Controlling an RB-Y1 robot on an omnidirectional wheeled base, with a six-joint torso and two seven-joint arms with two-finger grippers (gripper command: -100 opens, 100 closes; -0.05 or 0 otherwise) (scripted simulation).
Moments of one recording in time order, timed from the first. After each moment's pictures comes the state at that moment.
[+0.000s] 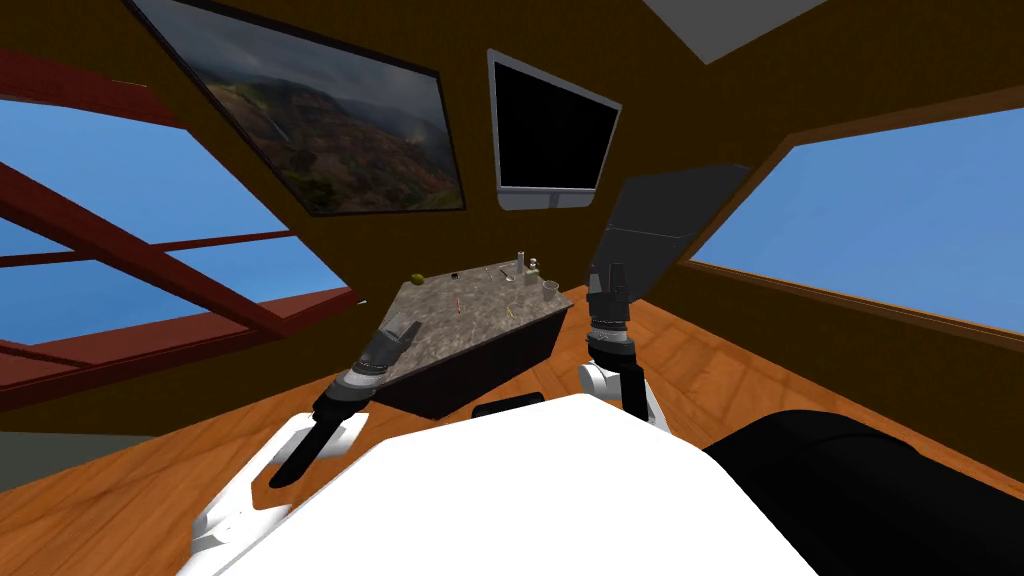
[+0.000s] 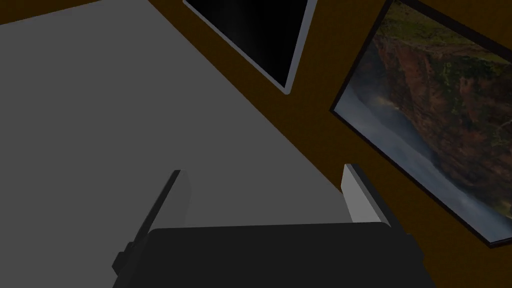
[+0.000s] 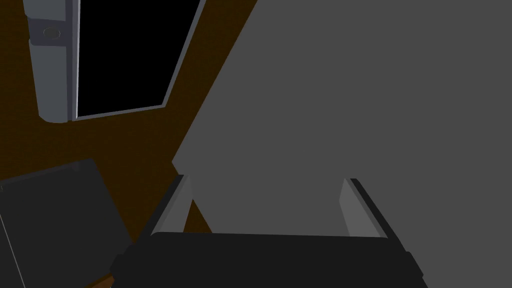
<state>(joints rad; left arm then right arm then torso) 0.42 0.60 0.10 -1.93 -0.23 -0.74 -0.45 0.53 0.03 -0.03 -2.39 -0.02 -0.52 0.17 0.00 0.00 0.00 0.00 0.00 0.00</state>
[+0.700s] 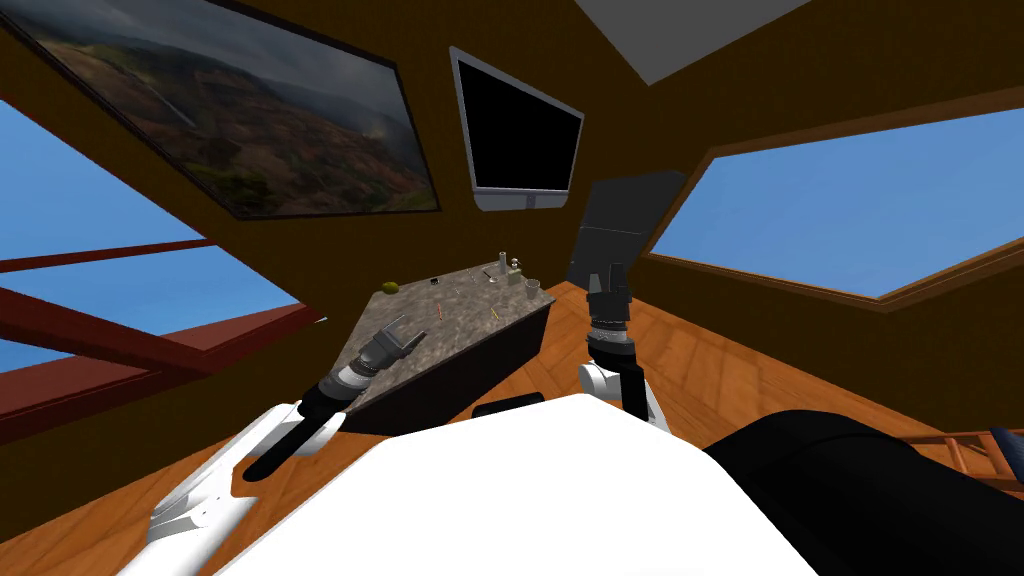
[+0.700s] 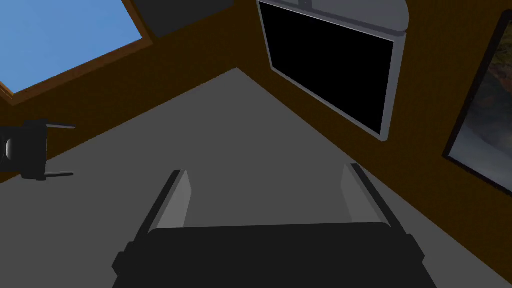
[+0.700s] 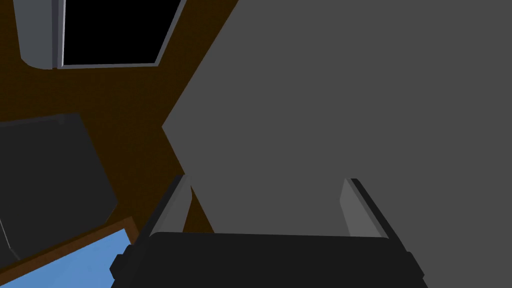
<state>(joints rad) 0.37 0.78 0.11 -1.79 -0.37 -0.83 -0.57 0.53 0.03 -0.03 -2.39 -0.02 -0.52 0.17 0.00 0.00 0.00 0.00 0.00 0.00</state>
